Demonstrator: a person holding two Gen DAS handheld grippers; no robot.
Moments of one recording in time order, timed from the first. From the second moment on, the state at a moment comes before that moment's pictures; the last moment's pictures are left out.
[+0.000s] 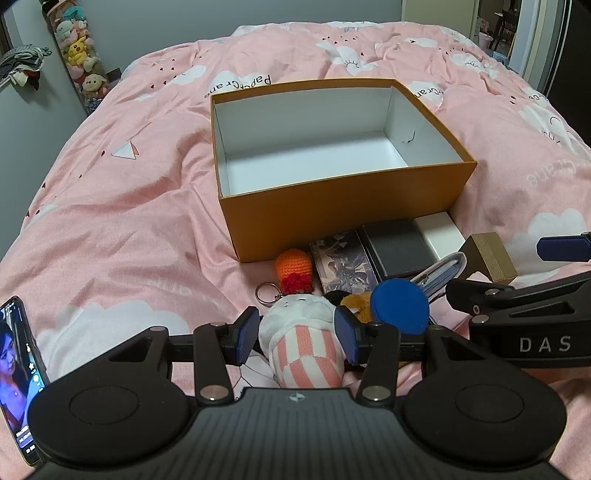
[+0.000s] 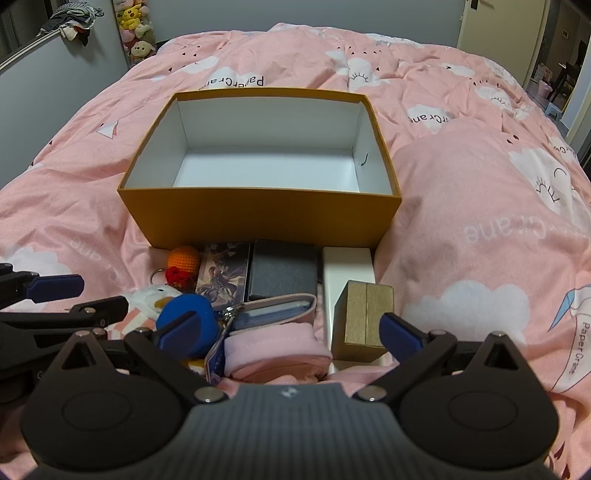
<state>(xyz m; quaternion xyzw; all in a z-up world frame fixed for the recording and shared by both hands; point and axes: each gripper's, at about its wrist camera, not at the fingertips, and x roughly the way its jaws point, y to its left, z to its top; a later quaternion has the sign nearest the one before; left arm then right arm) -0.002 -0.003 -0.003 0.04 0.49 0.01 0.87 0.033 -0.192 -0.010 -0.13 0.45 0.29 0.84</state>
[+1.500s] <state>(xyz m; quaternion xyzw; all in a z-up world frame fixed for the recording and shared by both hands) 0.015 0.048 -0.005 -0.09 0.54 -0.06 0.84 0.040 -0.181 -0.011 -0.08 0.50 0.41 0.75</state>
